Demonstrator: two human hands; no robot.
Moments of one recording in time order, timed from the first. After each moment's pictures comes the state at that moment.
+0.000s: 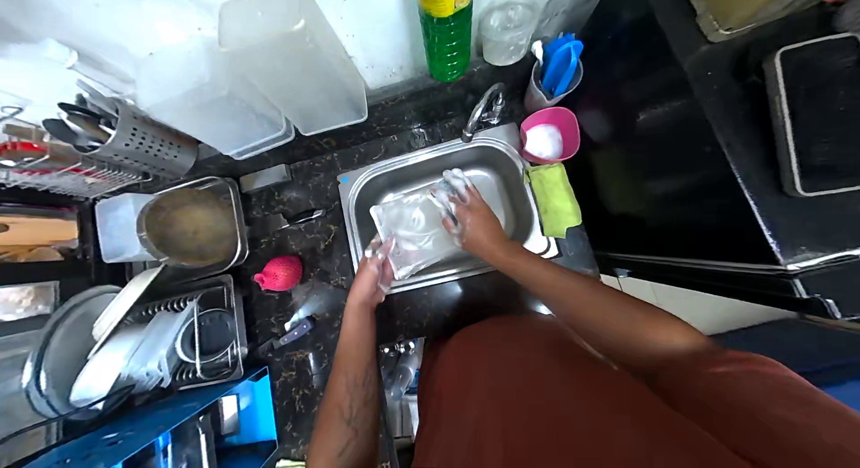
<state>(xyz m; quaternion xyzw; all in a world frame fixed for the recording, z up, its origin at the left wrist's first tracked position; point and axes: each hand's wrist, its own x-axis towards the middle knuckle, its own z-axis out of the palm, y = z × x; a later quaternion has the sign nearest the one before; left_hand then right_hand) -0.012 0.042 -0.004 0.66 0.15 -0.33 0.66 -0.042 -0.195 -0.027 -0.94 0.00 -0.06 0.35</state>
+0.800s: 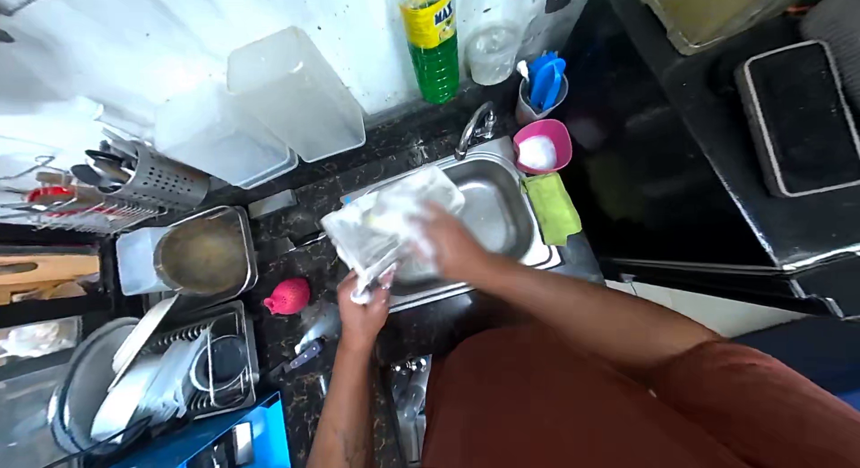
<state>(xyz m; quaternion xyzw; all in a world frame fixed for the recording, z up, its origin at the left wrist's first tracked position) -0.018 0.043 0.054 0.80 -0.25 0.05 0.54 -0.033 -0.173 0.073 -0.86 -0.08 -0.11 0.50</state>
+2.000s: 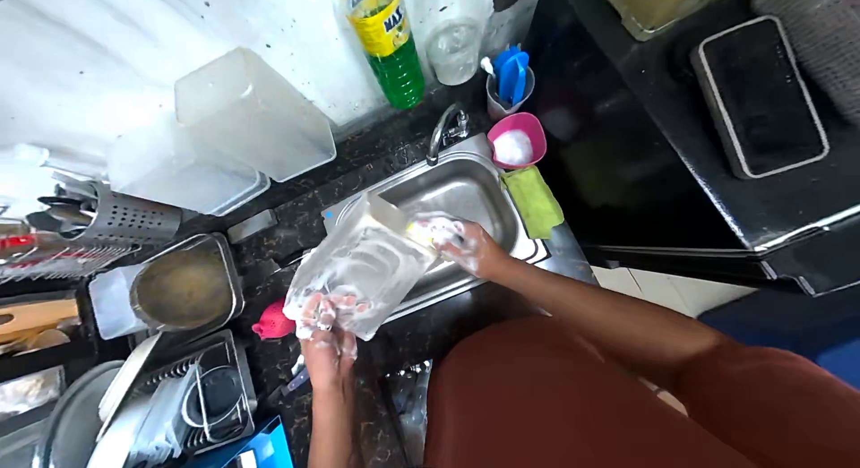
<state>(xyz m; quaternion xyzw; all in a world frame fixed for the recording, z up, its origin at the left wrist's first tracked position) -0.032 0.060 0.051 0.58 0.05 -0.07 0.81 -0.062 -0.226 0.011 -0.72 0.02 -0.08 0.69</state>
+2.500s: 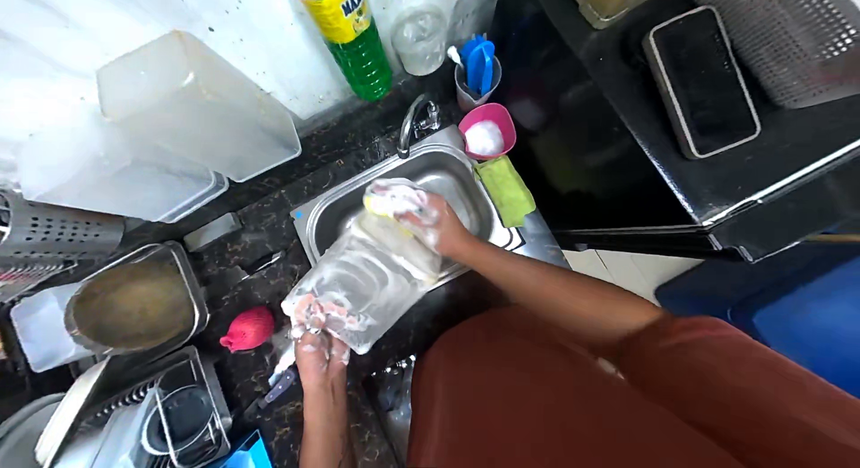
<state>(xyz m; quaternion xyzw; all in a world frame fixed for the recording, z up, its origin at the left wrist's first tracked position) -0.047 0.054 0.035 0.55 0.14 -0.10 0.82 -0.047 -0.217 0.030 -0.70 0.07 -0.13 0.70</state>
